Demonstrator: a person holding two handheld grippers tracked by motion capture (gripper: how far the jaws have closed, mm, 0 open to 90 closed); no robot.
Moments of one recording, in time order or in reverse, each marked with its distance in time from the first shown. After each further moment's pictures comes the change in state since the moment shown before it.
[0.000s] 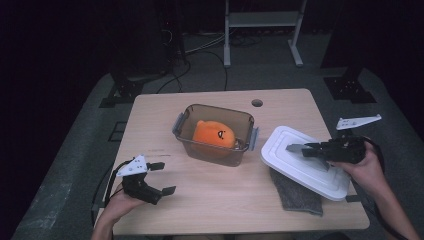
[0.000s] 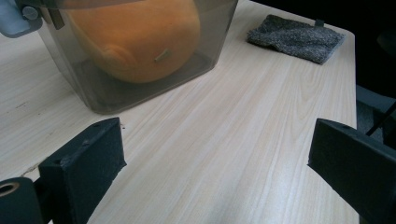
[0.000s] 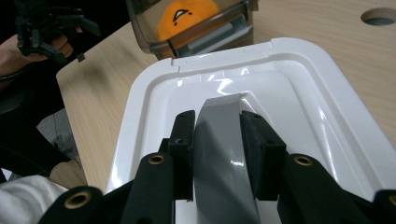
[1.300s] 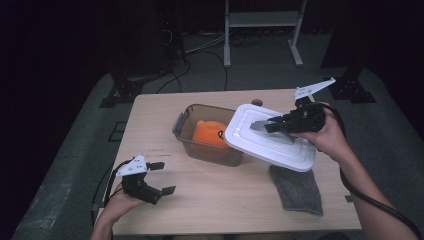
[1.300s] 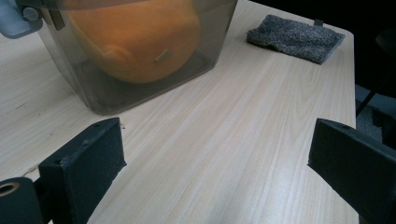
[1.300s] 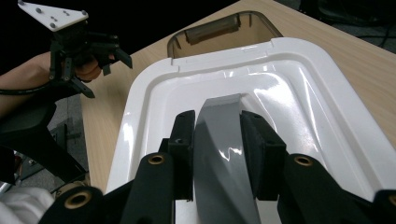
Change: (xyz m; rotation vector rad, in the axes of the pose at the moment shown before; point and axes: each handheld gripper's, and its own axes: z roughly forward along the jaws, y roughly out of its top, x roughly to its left) left arm 0.001 0.000 -0.001 -0.001 -0.001 0.008; right arm 0.041 0.110 0.058 0.042 0.090 -0.170
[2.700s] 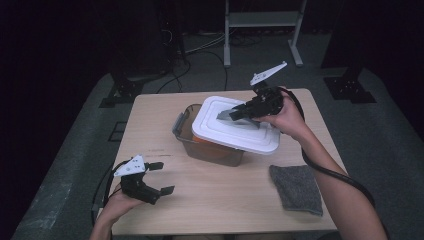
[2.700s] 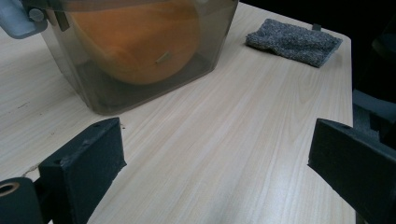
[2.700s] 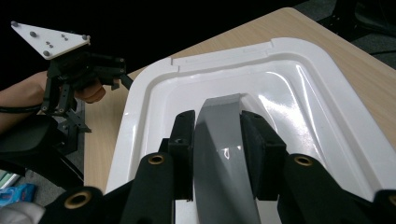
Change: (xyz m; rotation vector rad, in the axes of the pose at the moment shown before) left arm 0.001 -0.001 -0.003 -0.014 -0.005 -0.012; right arm -0.002 0.068 0.077 0.044 0.086 -0.064
